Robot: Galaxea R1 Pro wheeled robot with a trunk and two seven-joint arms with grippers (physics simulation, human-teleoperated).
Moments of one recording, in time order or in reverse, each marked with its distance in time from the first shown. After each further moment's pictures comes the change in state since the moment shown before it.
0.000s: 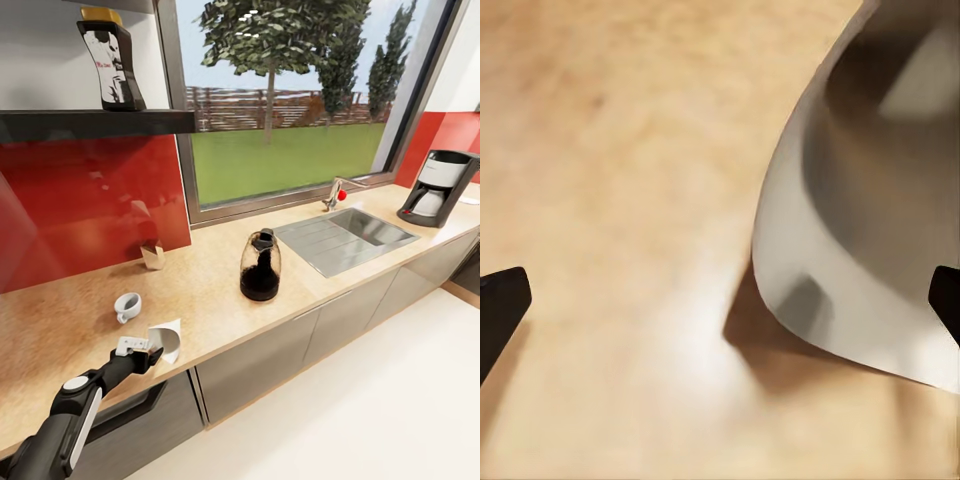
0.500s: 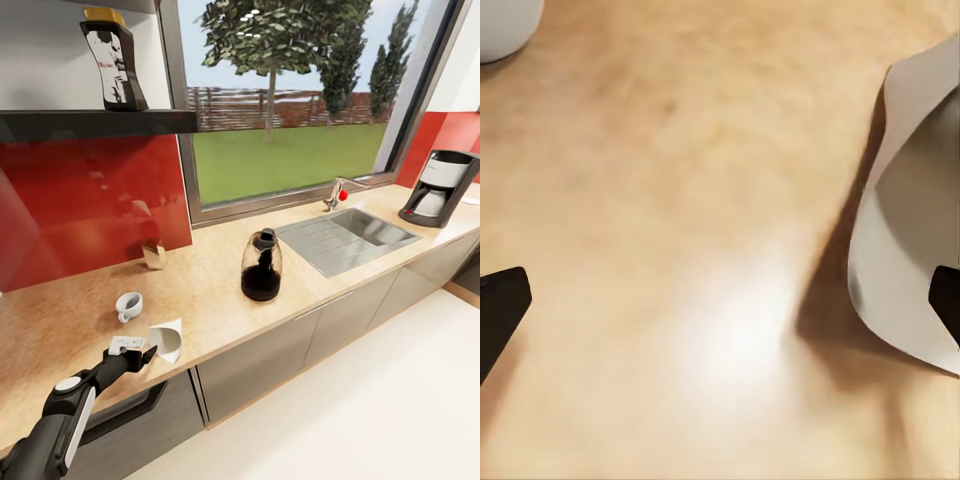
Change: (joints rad) left arm -0.001 -0.001 0.050 -0.005 0.000 0.000 -0.003; right arm 0.000 0.001 0.001 0.001 0.000 0.000 0.001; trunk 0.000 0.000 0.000
